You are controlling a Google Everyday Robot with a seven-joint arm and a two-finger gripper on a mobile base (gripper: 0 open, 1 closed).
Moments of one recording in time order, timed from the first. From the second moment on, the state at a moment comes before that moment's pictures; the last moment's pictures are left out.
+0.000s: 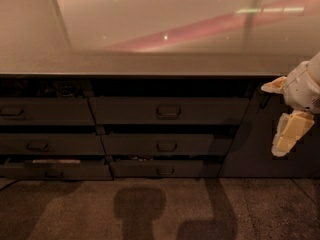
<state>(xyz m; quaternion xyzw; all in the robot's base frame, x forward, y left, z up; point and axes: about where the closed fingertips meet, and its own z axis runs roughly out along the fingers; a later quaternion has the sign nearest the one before) 0.473 -0.273 0.851 -0.64 0.75 0.03 0.16</state>
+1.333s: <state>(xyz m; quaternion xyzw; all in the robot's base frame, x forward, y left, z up) 0.476 -0.298 0.841 -0.69 0.70 0.05 0.20</state>
